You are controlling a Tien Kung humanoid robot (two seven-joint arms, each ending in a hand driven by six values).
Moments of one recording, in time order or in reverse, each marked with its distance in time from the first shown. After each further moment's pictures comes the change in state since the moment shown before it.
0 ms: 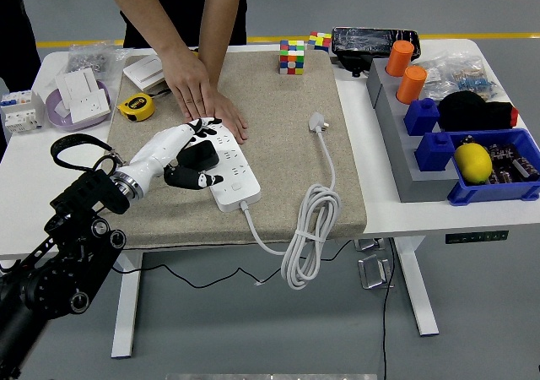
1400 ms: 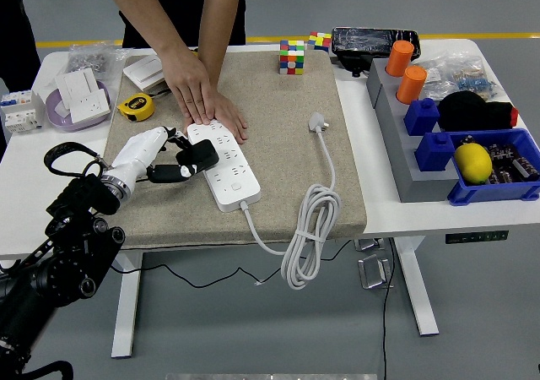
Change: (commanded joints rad) left arm -0.066 -0.027 -0.046 0.248 0.061 0.157 -0.001; right arm 0.002 -0.002 -0.006 0.000 -0.005 0.002 -0.006
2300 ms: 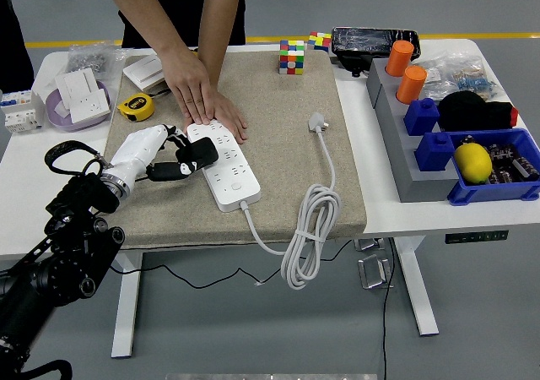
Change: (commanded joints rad) left arm -0.006 0.005 0.003 -0.008 0.034 0.033 -0.012; right arm 0.003 -0.002 0.006 0.000 0.004 0.000 0.002
